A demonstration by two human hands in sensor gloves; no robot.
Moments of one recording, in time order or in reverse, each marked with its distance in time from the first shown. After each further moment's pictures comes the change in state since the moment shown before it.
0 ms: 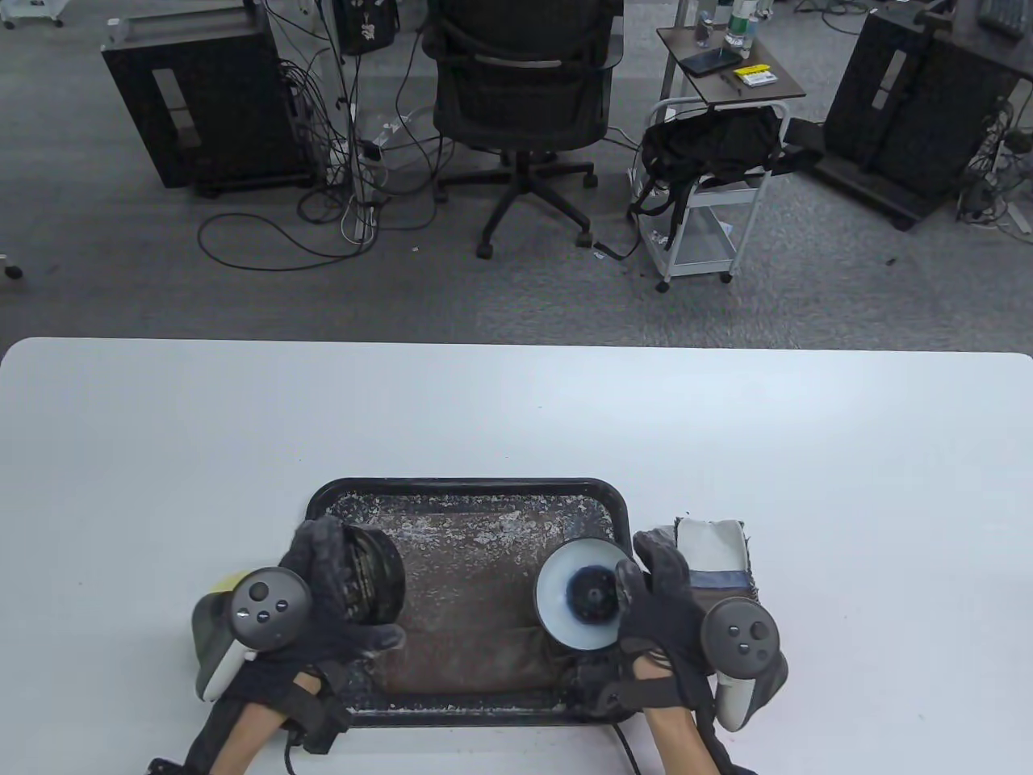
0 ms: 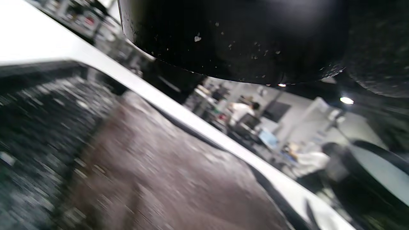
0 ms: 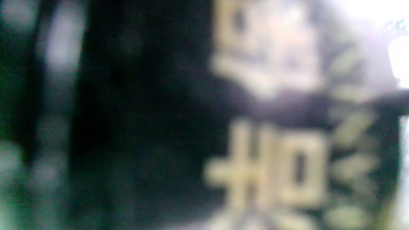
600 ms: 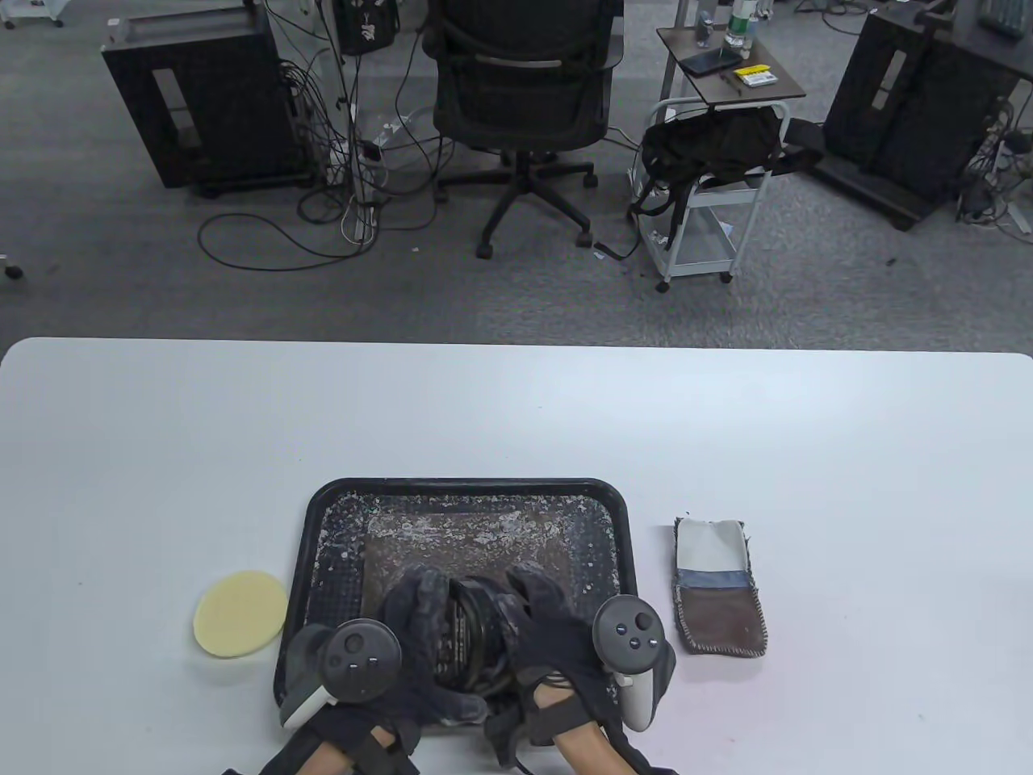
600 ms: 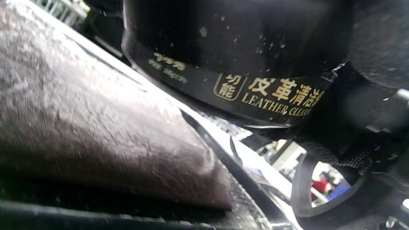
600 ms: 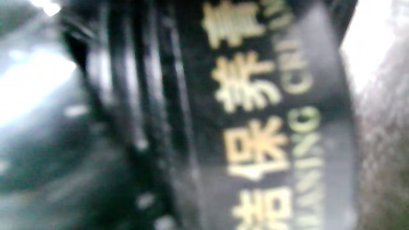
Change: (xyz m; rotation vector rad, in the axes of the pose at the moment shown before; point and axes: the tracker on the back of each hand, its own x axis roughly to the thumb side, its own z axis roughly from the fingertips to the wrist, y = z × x) left_hand 0.035 -0.062 0.007 -0.136 -0.196 0.056; right_hand 0.016 0.090 0.036 0.374 0.097 -0.198
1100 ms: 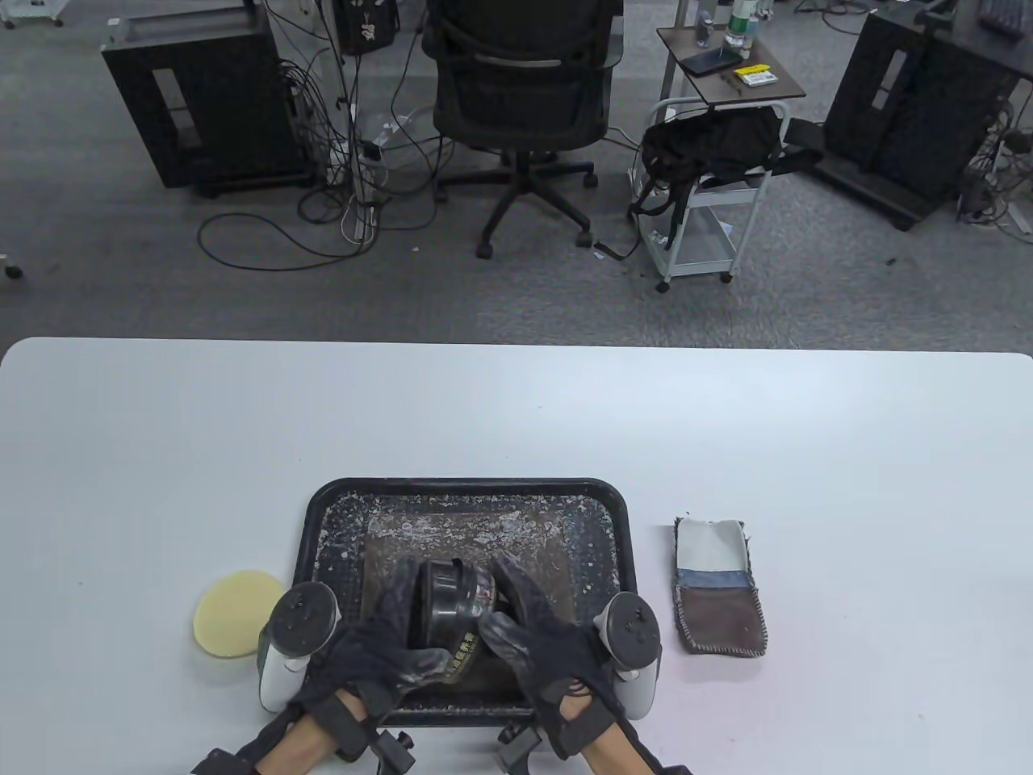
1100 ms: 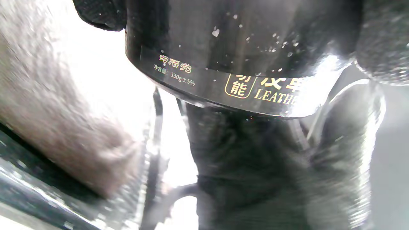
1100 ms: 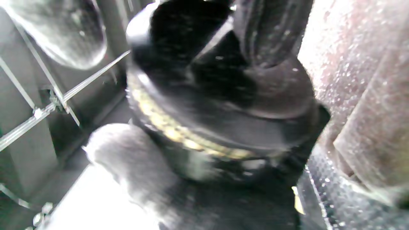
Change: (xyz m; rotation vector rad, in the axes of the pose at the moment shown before) left_hand -0.048 0.002 -0.003 -0.057 0.078 0.773; right_hand 0.003 0.010 -0.003 0.318 -0.190 -0.201
